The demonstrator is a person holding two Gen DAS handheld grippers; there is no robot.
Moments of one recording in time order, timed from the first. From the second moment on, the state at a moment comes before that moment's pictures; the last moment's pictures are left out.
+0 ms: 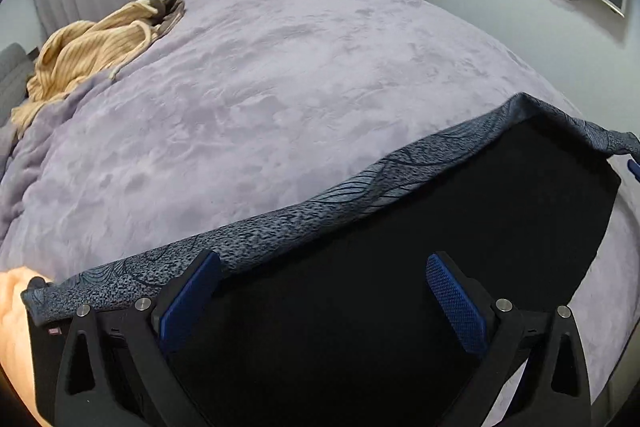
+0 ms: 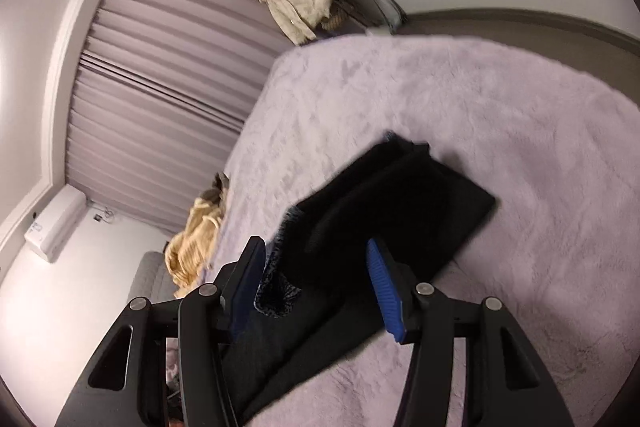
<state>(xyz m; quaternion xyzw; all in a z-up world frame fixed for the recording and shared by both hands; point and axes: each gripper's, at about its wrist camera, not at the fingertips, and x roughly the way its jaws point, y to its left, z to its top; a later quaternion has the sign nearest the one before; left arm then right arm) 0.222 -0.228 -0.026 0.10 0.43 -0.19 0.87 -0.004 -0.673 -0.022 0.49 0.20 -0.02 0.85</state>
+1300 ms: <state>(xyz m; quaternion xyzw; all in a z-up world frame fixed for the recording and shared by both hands) 0.183 -0.056 -0.015 0.07 0.43 -0.10 0.89 0.007 -0.565 0.012 0.32 0.35 -0.02 0.88</state>
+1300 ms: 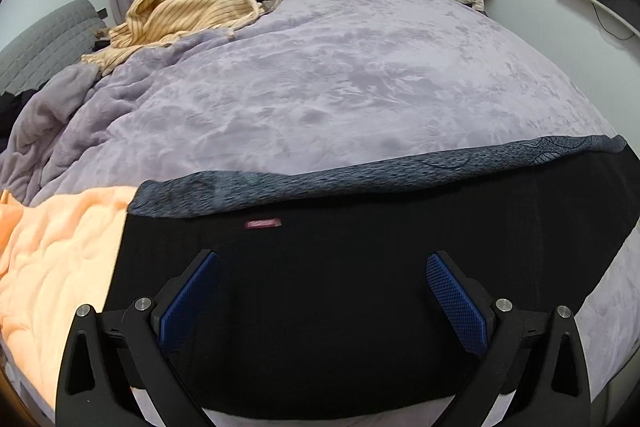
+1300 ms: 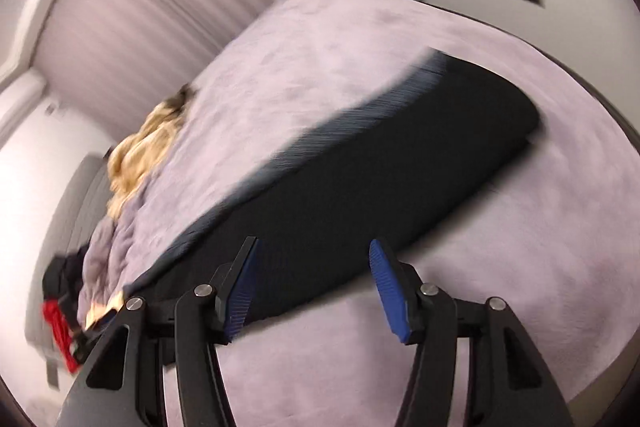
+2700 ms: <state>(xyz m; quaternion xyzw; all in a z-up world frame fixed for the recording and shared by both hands) 0.161 0.126 -0.062 -0.02 0.43 -0.17 0.89 0.339 0.029 -0.080 -0.13 0.58 0.37 0.71</state>
